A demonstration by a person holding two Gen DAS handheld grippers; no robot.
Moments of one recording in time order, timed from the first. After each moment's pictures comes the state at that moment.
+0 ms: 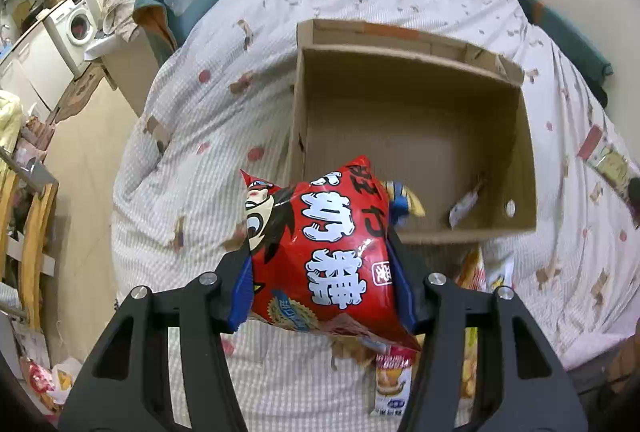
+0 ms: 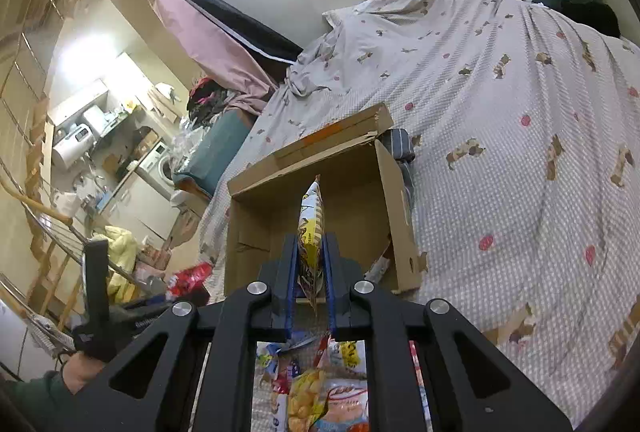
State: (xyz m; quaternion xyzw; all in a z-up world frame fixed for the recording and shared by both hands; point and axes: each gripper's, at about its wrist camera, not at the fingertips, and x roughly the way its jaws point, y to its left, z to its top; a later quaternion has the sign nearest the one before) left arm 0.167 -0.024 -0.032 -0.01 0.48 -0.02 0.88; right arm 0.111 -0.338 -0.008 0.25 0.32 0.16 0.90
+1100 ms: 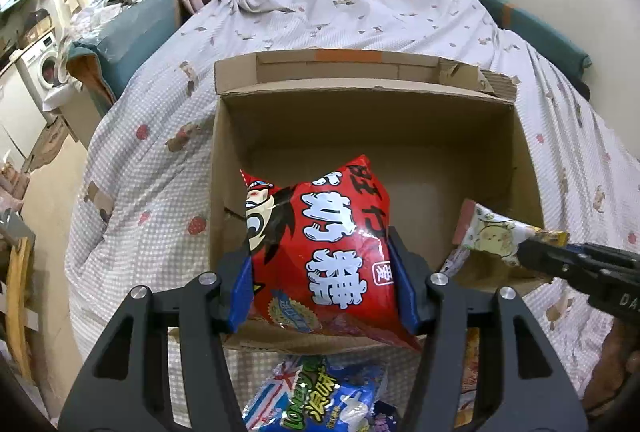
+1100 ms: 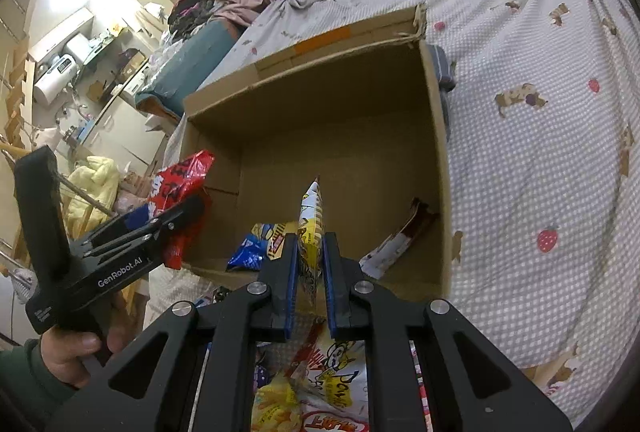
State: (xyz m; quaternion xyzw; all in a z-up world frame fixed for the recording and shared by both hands) left arm 0.227 -0.062 -0.065 0.02 0.42 -0.08 0.90; right arm 0.201 -0.276 -0.084 0.18 0.45 0.20 0.85
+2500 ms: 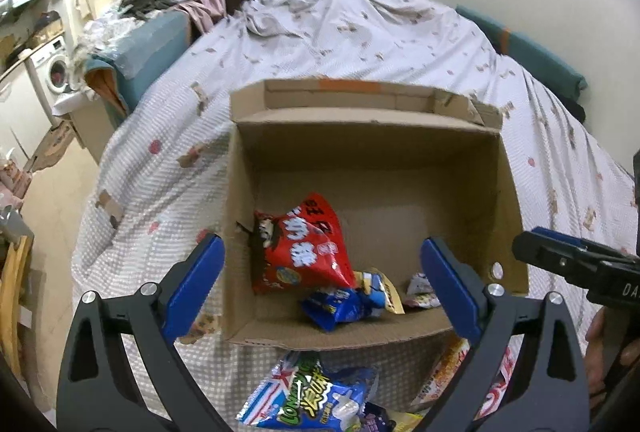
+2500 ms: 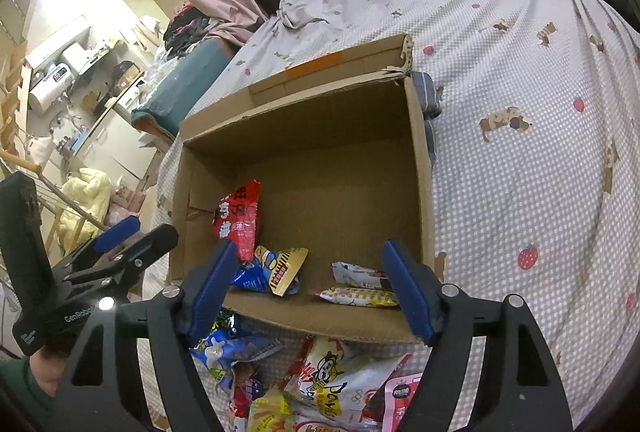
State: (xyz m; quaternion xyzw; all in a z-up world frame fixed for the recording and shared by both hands) left arm 0.208 -0.056 -0.043 0.00 0.37 -0.07 0.93; right arm 0.202 -0.287 -0.070 0.18 0.42 0.17 0.87
